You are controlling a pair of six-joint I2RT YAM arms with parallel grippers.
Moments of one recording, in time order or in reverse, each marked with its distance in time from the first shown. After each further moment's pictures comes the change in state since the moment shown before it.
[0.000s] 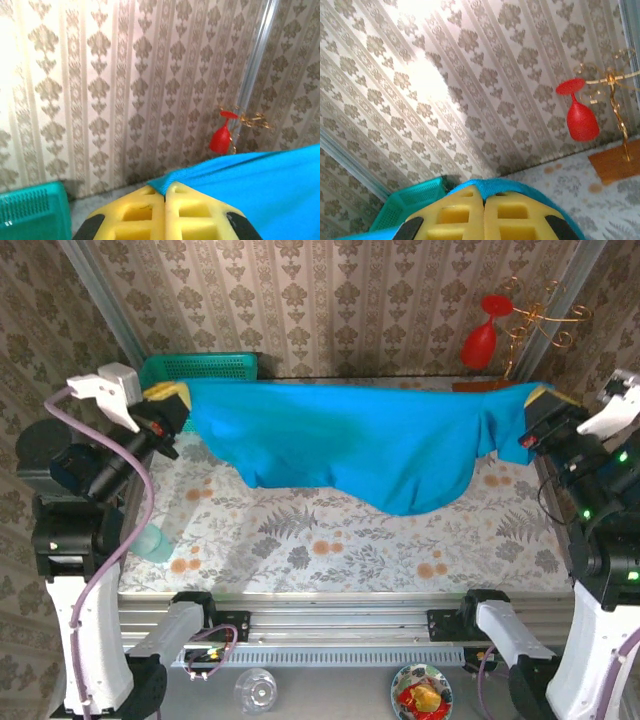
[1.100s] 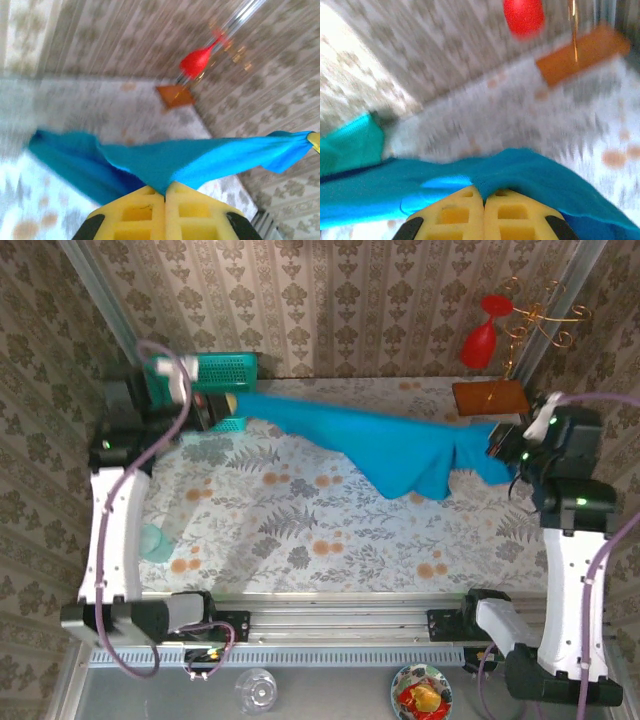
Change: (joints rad) left arm 0.051 0.261 -0.233 -0.108 0.308 -0.137; right arm -0.058 0.016 -0.463 -0.087 -0.034 -0.047
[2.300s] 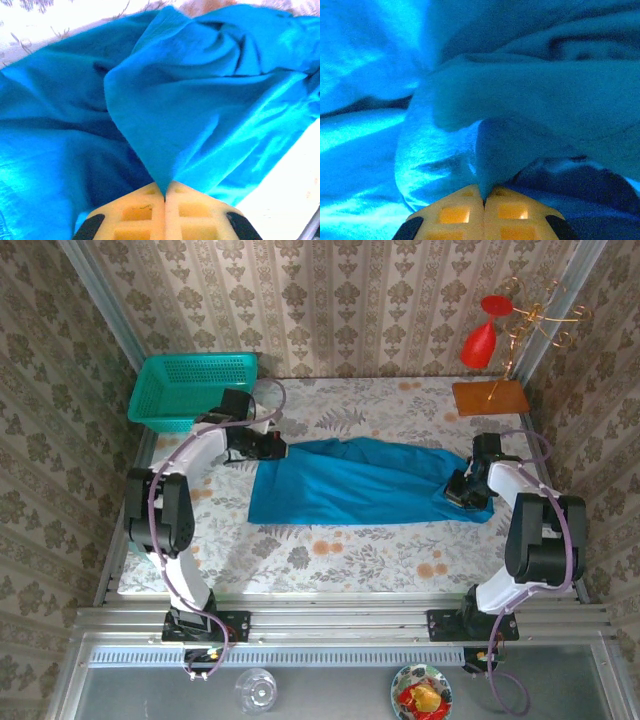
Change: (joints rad) left arm -0.240 0.617 0.002 0.037 -0.227 0.232; right arm 0.016 0.637 -0.415 0.325 0.026 -0.034
